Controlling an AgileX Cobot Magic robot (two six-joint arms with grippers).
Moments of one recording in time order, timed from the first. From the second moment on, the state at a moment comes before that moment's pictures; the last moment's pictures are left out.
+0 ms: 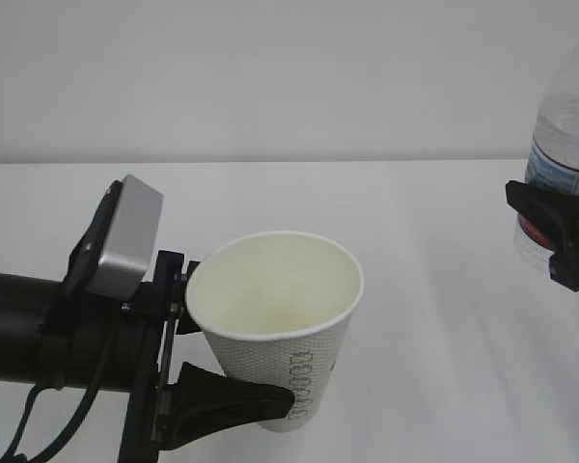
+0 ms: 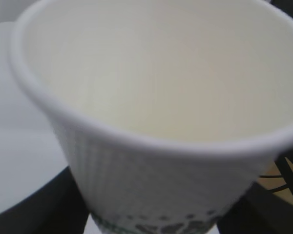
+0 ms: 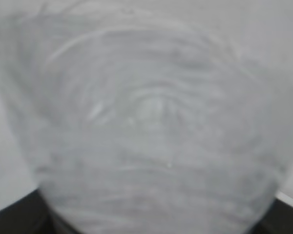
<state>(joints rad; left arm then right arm) -0.51 1.60 -0.55 1.24 -0.98 -0.66 0.01 1.20 -0.37 -0.66 -0.61 0.13</state>
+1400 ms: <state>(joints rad) -0.51 1.60 -0.55 1.24 -1.02 -0.66 0.33 1.21 -0.54 -0.78 -0.36 0.13</state>
